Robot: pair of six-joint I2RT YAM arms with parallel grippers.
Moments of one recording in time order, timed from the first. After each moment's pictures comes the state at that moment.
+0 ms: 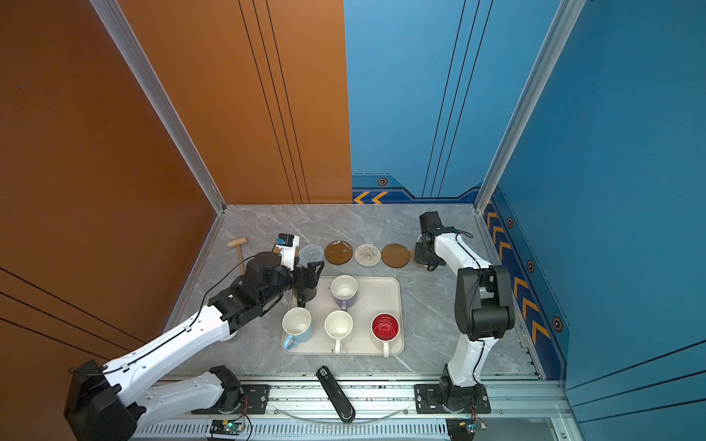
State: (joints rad) left arm -0.64 1.10 0.80 -0.13 -0.11 -0.37; right arm 0.09 1.82 1.34 -0.73 0.14 0.29
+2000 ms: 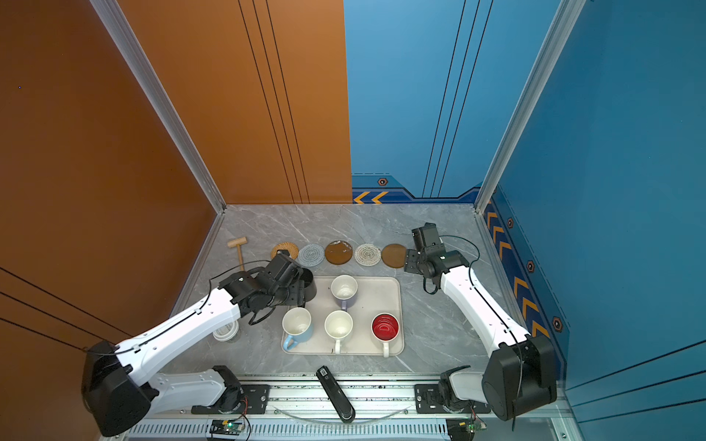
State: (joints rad) left arm -0.69 1.27 1.01 -0.87 -0.30 -0.62; right arm 0.28 1.33 1.08 -0.70 0.20 0.38
